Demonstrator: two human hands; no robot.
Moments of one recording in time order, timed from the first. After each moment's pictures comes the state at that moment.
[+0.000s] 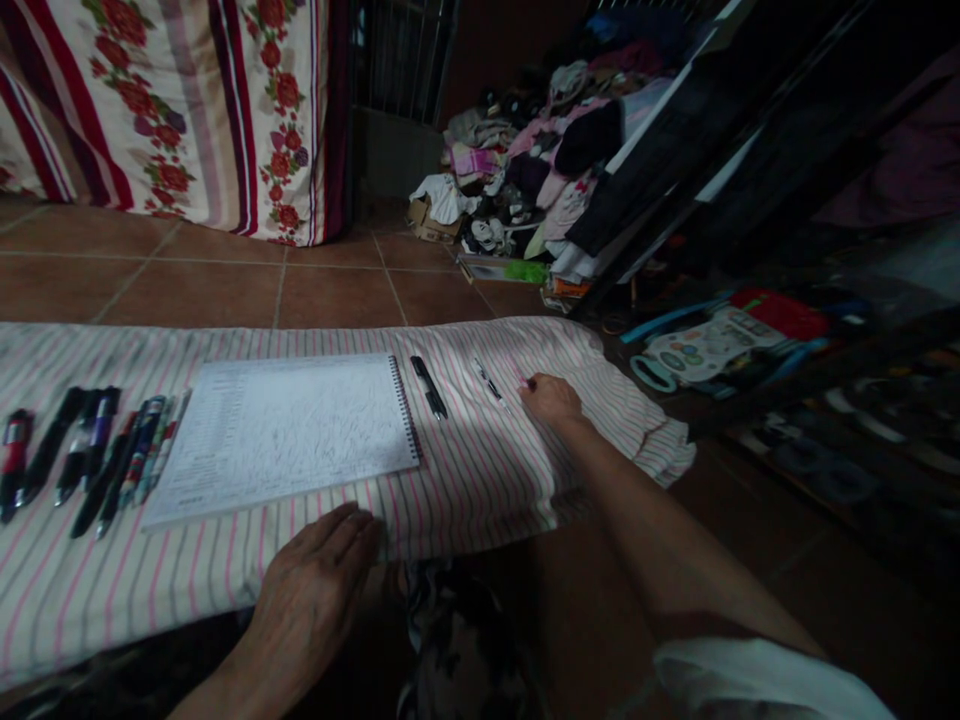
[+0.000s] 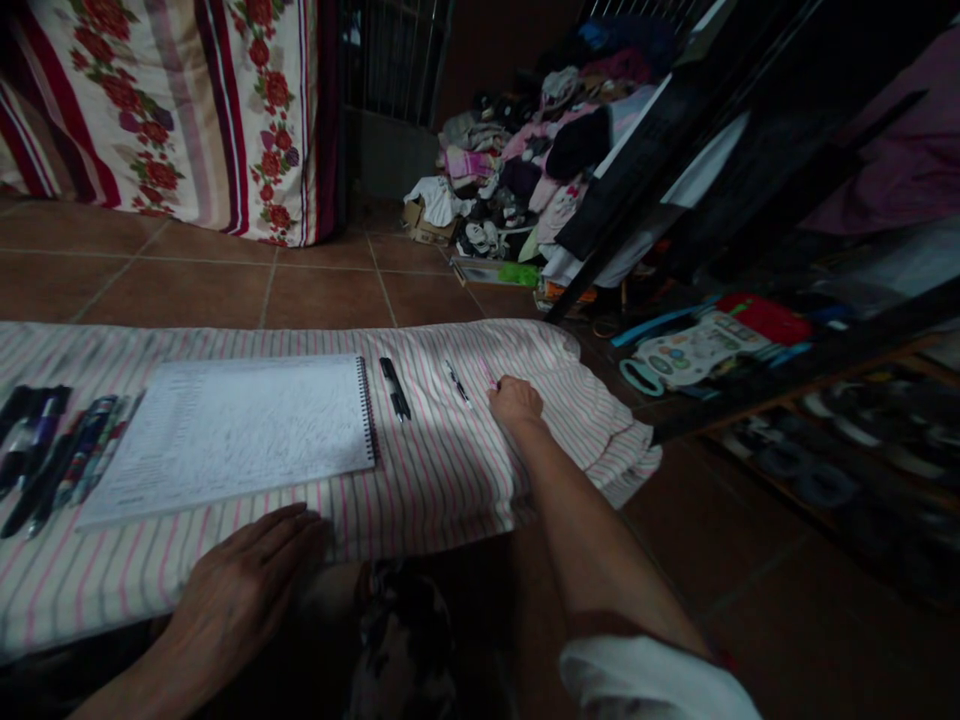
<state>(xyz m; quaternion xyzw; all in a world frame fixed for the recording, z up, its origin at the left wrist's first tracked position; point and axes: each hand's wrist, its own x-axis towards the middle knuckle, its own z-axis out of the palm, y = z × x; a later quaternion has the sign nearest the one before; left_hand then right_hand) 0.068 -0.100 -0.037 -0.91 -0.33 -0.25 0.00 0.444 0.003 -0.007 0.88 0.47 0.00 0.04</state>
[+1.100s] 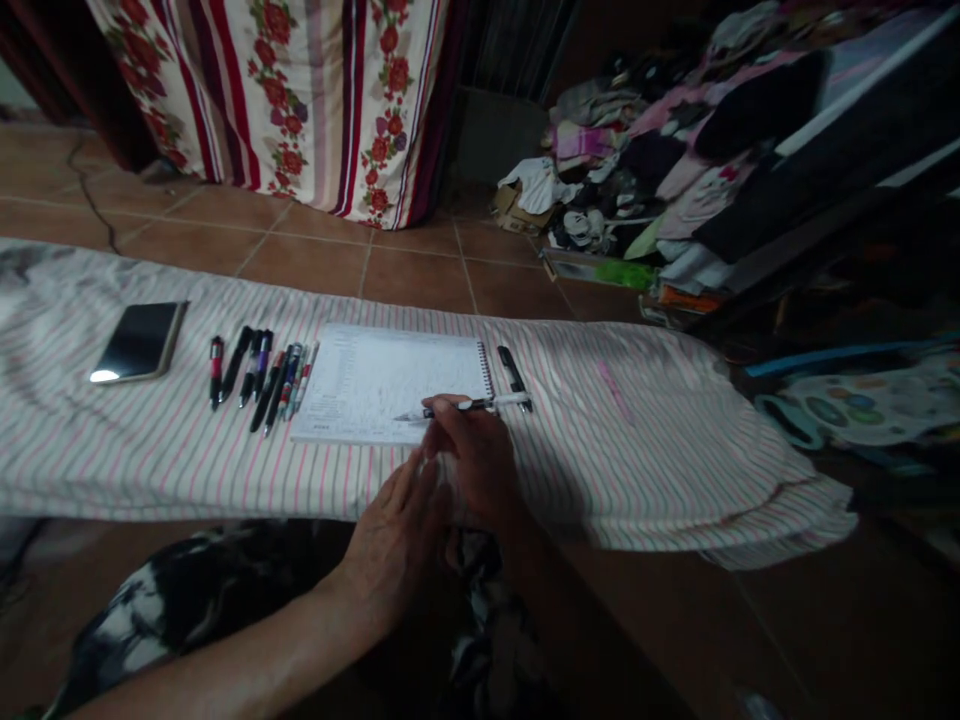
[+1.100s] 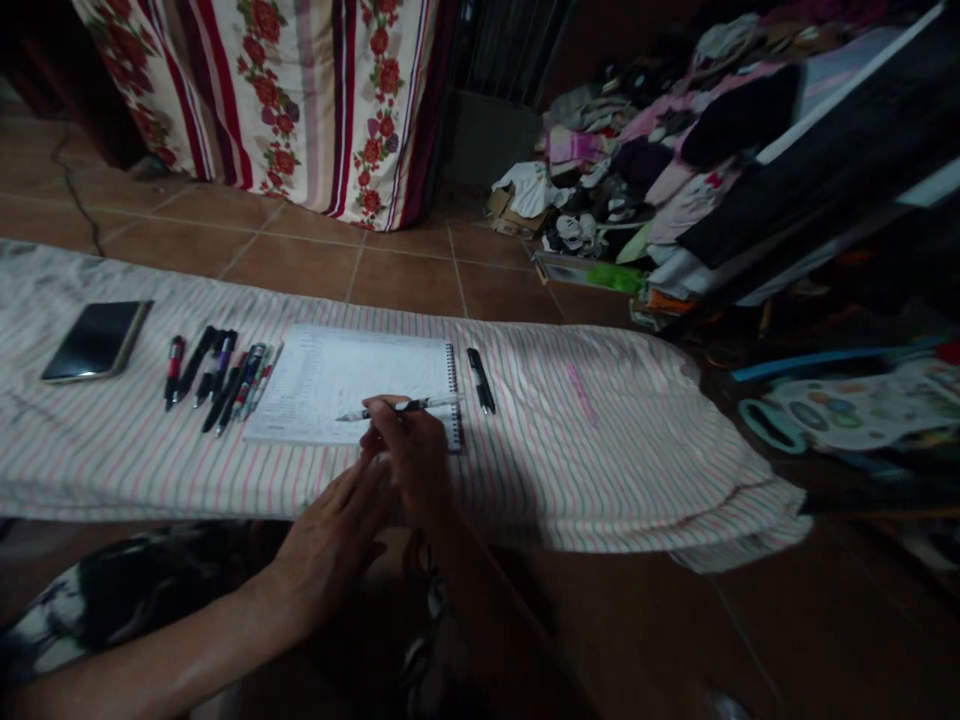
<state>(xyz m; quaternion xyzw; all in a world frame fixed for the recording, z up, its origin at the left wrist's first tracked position) 0.052 -0.119 -0.031 -0.91 -0.41 -0.11 -0.03 0.168 -0.059 0.019 0.50 0.45 -0.52 -0.53</state>
